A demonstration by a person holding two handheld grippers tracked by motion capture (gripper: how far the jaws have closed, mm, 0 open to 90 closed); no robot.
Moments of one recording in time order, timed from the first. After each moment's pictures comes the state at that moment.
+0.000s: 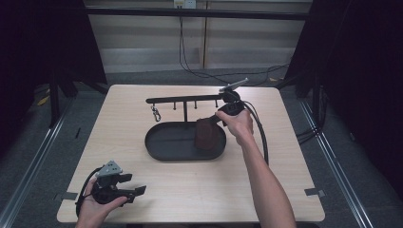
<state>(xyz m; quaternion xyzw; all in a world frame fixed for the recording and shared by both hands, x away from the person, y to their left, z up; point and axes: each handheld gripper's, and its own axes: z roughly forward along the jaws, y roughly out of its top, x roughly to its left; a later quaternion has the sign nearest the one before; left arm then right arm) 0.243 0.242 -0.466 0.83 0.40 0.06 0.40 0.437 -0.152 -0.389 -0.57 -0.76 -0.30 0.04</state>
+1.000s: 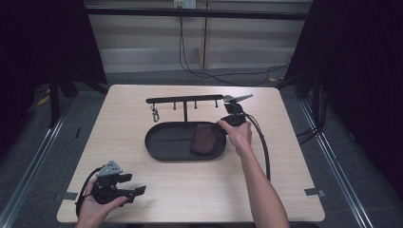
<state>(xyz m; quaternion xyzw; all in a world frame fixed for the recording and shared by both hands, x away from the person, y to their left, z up) 0.243 0.242 -0.466 0.83 0.40 0.06 0.39 0.435 -0.169 -0.446 -0.59 -0.73 -0.35 0.05</state>
